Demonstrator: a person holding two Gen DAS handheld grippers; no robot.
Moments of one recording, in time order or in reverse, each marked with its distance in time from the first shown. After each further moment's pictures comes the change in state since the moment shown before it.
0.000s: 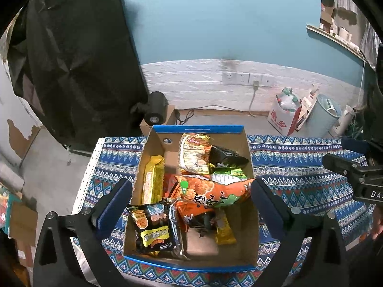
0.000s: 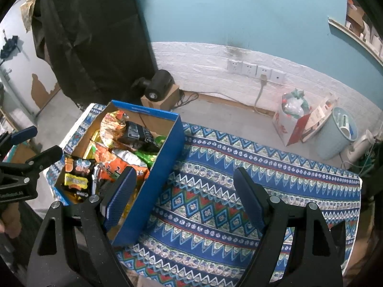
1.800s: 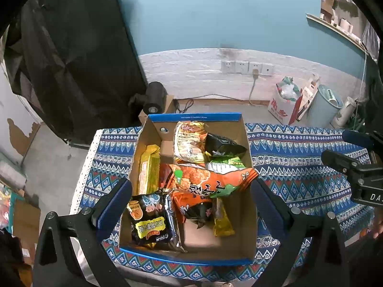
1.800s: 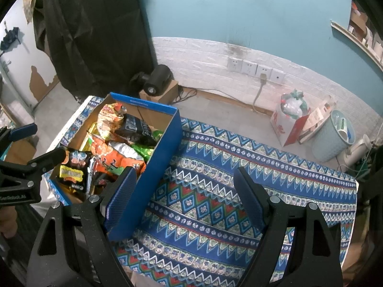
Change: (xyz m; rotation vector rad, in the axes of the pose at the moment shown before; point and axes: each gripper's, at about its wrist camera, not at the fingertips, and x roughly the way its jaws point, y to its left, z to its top) left arm 0.007 -0.009 -0.004 0.013 0.065 0.007; right arm 0.005 0.004 -0.004 -0.028 0.024 -0.023
